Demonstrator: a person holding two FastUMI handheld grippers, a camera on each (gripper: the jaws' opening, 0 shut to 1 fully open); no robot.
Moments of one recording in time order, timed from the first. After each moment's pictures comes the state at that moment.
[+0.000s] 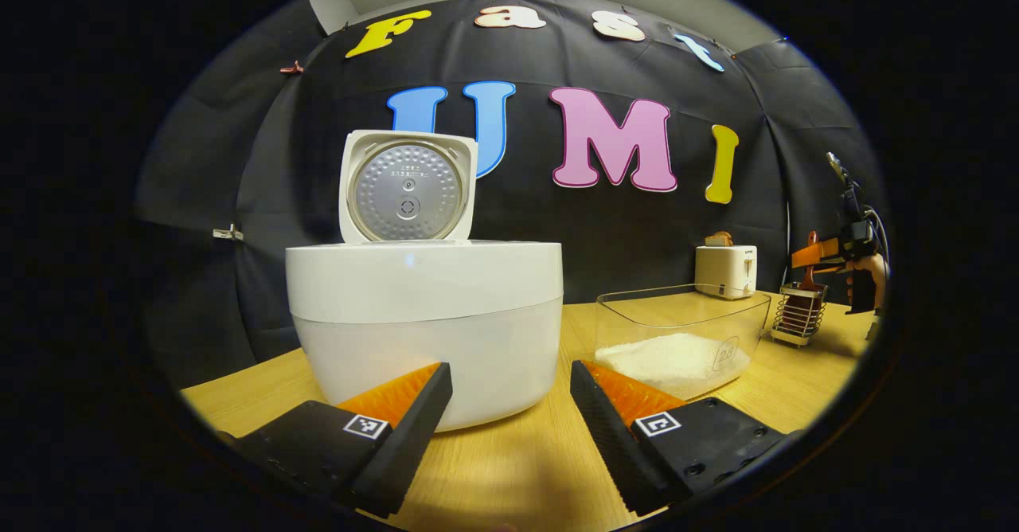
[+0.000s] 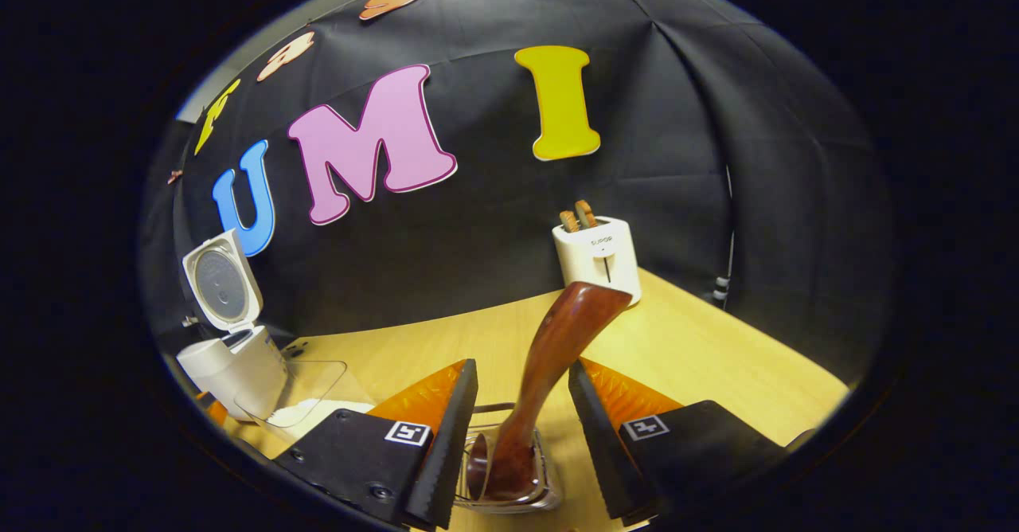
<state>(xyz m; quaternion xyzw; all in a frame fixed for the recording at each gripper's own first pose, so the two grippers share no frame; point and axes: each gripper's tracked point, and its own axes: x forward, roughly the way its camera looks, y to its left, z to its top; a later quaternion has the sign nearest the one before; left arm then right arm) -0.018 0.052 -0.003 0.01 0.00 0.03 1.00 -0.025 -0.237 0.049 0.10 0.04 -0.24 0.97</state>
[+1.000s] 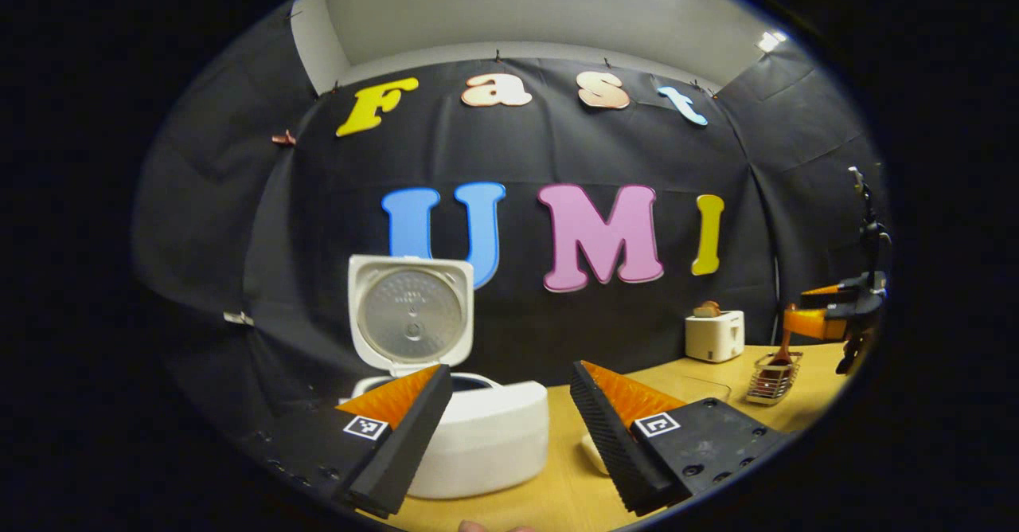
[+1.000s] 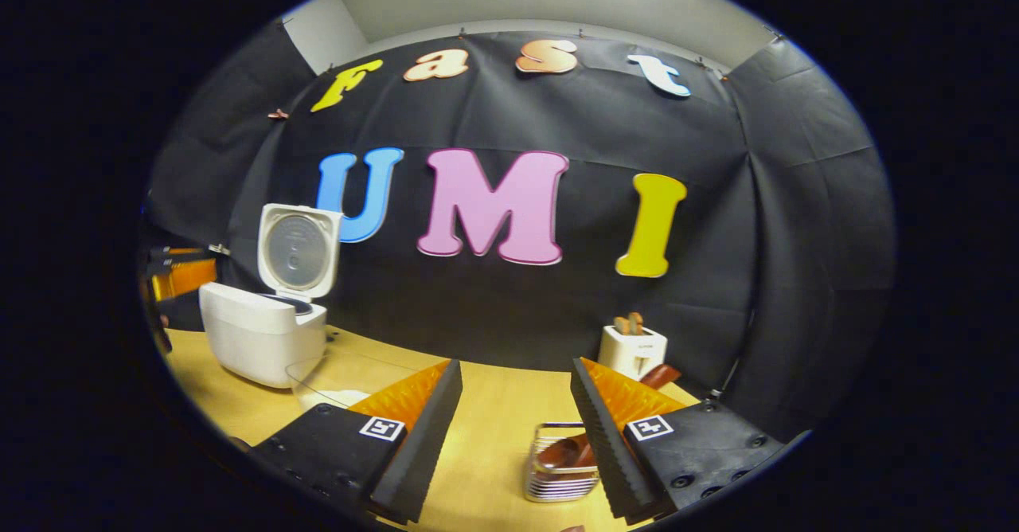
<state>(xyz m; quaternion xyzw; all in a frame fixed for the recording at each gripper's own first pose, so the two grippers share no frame) -0.070 0.067 0.184 0.04 -0.16 0.04 0.99 -0.053 -0.061 0.122 -0.07 -0.07 -0.12 0.99</state>
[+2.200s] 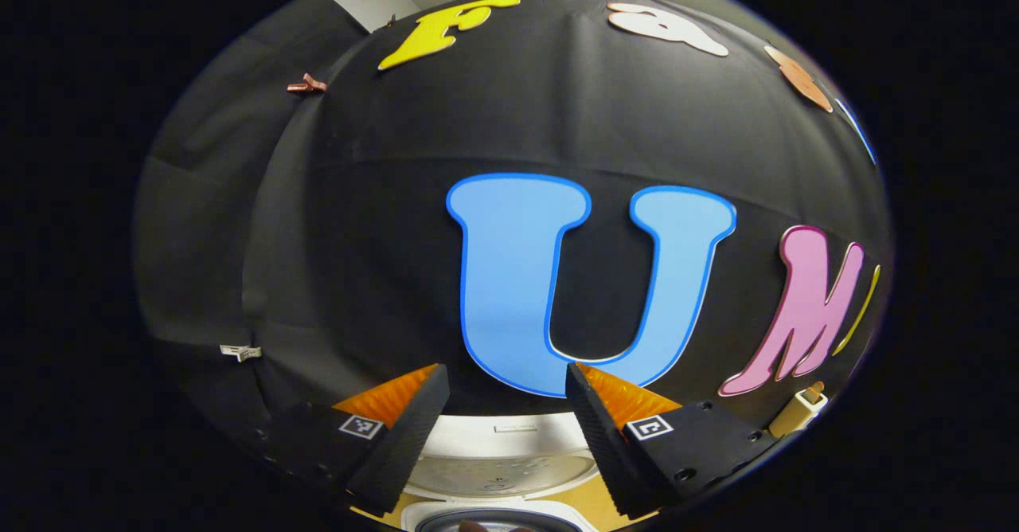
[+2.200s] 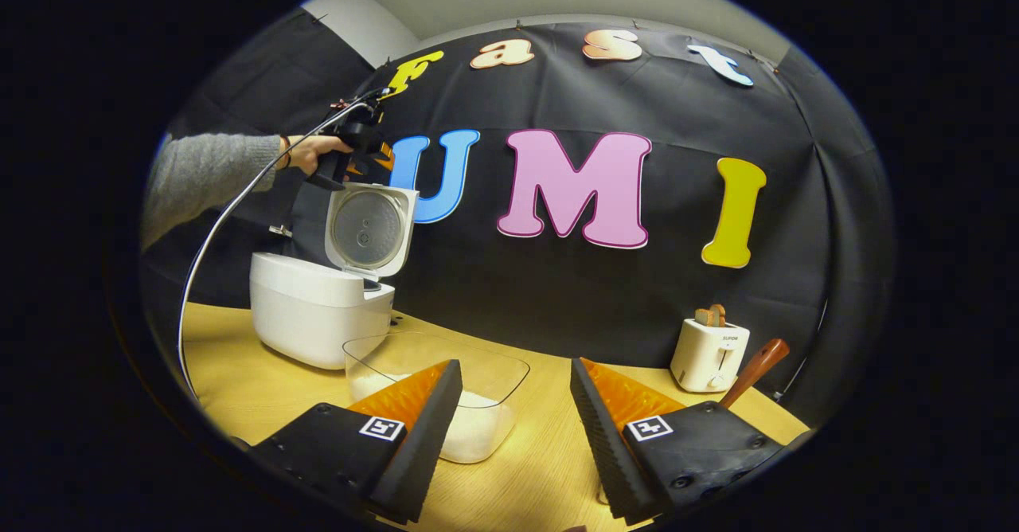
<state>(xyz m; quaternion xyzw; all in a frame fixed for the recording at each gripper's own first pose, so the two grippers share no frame) 0.237 0.275 0.359 -0.06 -0.03 0.18 0.98 -0.018 -0.024 0.073 -0.08 -0.05 -0.03 1.00</state>
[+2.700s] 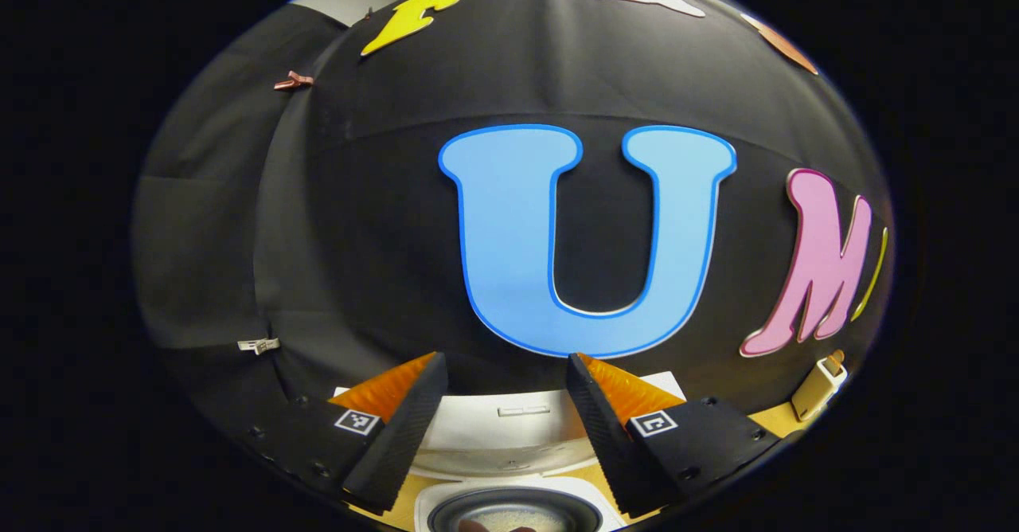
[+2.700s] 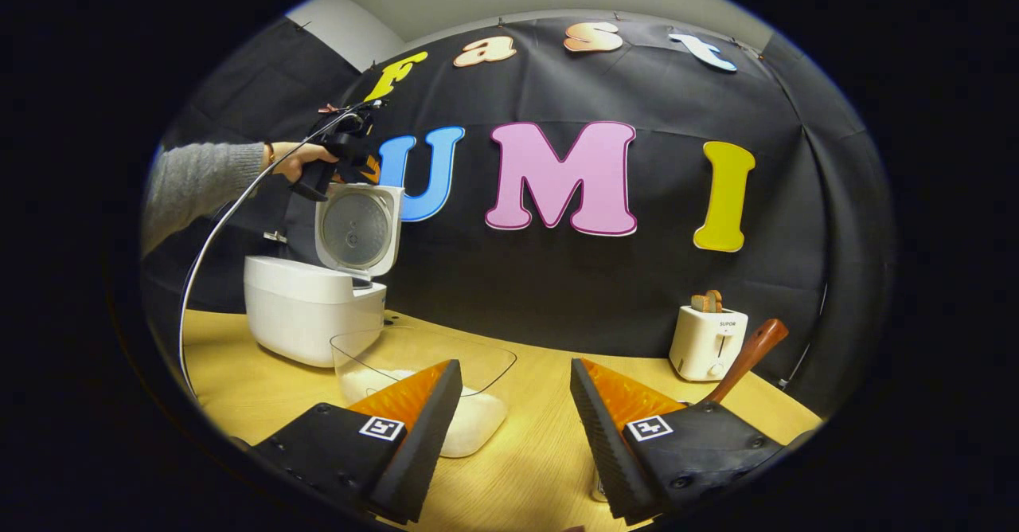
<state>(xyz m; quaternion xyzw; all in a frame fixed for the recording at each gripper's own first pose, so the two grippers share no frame) 0.211 0.252 0.323 -0.03 0.04 0.18 0.98 -0.021 -0.040 0.068 -0.06 -0.06 -0.03 1.00</state>
